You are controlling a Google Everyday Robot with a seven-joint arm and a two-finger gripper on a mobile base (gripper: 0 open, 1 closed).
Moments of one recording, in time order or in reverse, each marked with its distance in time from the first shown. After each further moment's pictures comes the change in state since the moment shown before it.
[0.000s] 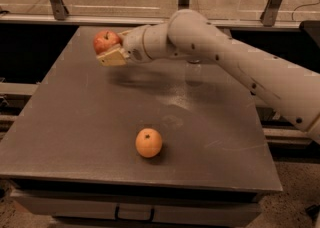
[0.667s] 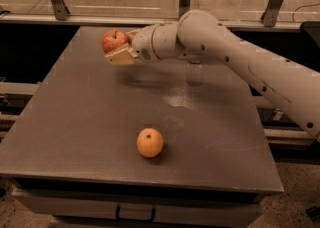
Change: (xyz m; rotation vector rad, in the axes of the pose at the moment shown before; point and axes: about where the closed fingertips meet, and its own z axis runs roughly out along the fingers) arm 0.010 -0.014 -0.023 0.037 0.005 0.000
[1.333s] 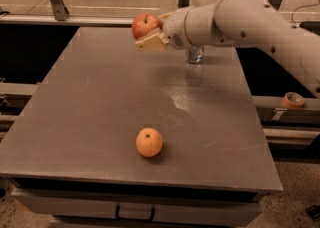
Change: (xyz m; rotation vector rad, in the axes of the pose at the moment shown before) arm -0.011 -0.038 -0.091 0.152 0.074 -0.057
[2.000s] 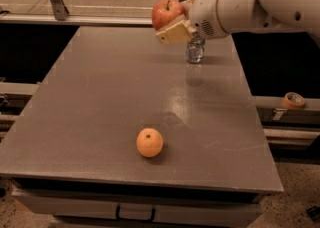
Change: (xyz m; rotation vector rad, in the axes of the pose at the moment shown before) arm -0.020 -0.001 -0.093 0.063 0.074 -0.040
